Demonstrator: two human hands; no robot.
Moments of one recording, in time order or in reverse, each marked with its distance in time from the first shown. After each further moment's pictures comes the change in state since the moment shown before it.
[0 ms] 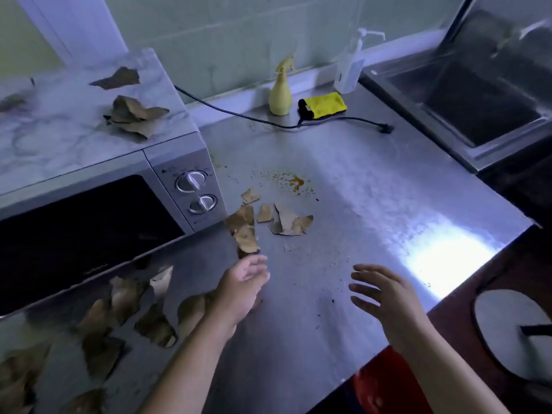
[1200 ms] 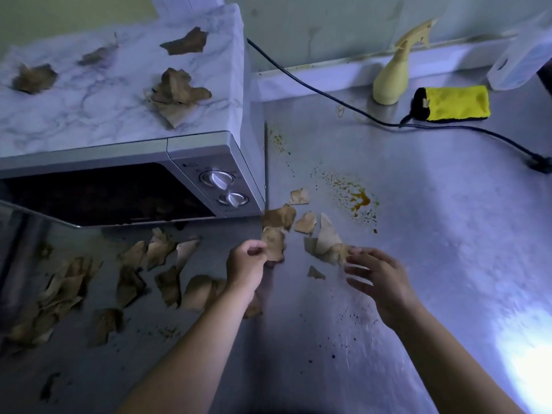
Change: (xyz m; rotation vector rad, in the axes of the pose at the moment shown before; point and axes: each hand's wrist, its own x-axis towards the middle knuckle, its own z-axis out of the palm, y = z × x) left_hand 0.105 -0.012 0.030 -0.086 0.743 -0.275; right_hand 0.166 -0.069 0.074 -0.263 -0.485 0.156
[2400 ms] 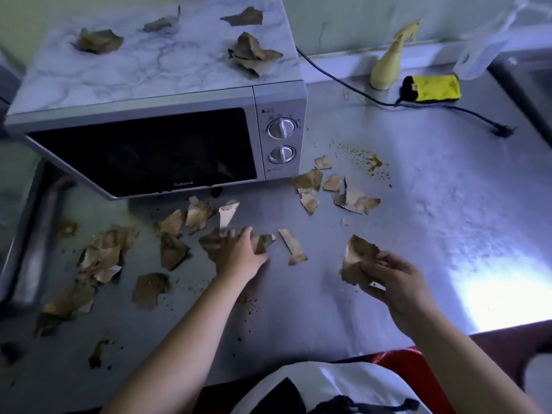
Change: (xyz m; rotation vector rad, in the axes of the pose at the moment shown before) left_hand -0.001 -0.085 -0.137 0.748 -0.206 0.281; right_hand -0.148 0.103 0.075 0.024 0.128 -0.150
